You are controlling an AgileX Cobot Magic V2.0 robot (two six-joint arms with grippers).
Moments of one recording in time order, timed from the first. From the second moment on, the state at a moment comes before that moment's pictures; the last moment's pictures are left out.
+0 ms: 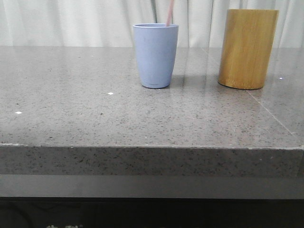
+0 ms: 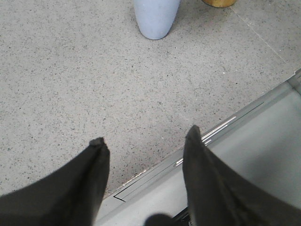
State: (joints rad) left arm -0.56 0.92 -1.22 -0.05 1.12 0.07; right arm 0.48 1.74 -1.80 0.20 0.79 -0.36
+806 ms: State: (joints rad) left arm -0.56 0.92 -1.22 -0.05 1.12 0.07; right arm 0.35 1.04 -1.39 0.09 1.10 -0.04
